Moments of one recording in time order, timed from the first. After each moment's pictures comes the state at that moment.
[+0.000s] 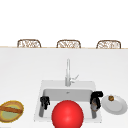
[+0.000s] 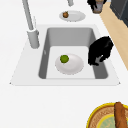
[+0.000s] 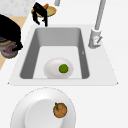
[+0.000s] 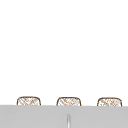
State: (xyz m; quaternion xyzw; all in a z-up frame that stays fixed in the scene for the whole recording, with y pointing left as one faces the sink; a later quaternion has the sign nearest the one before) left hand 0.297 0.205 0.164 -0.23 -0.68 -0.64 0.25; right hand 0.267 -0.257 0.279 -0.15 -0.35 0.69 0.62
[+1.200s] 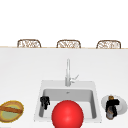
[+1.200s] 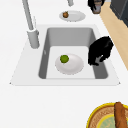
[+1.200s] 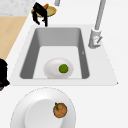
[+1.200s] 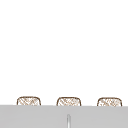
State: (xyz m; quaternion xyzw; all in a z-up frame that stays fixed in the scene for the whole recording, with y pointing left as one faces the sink) left hand 0.297 0.205 0.164 -0.23 -0.68 -0.64 0.25; right hand 0.239 -0.390 0.220 -0.13 -0.35 0.69 0.62
